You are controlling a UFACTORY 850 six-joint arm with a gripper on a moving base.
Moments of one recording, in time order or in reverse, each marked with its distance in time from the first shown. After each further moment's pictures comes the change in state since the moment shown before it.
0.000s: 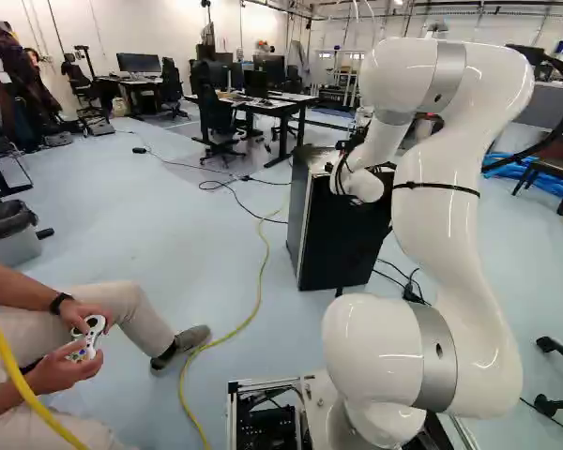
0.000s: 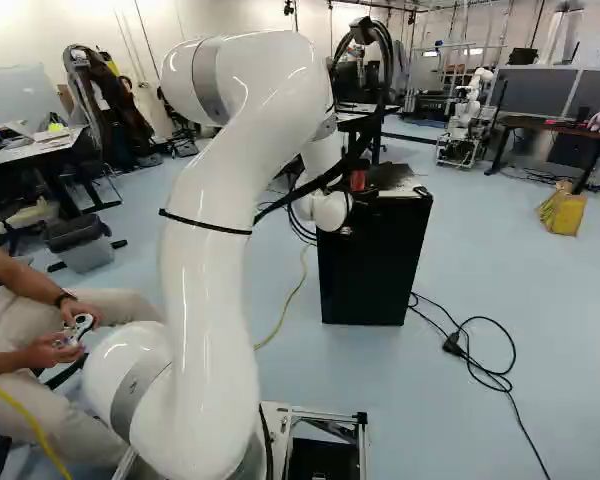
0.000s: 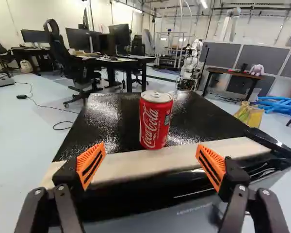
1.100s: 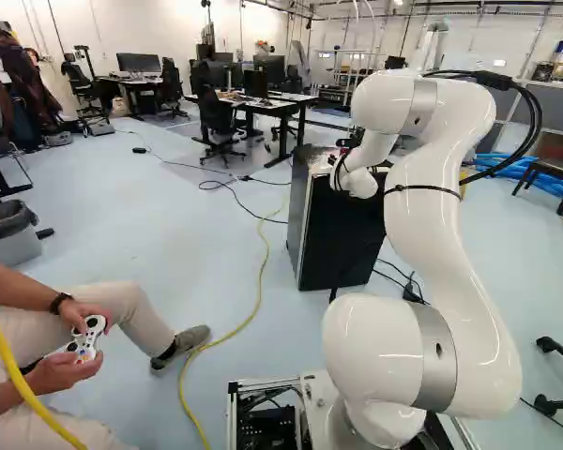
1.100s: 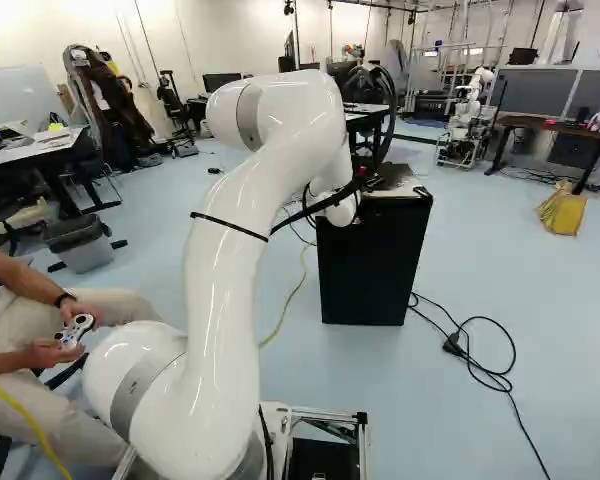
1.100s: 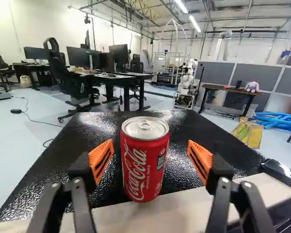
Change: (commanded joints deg) arm -0.6 -9.8 -13.8 0.0 1.5 0.0
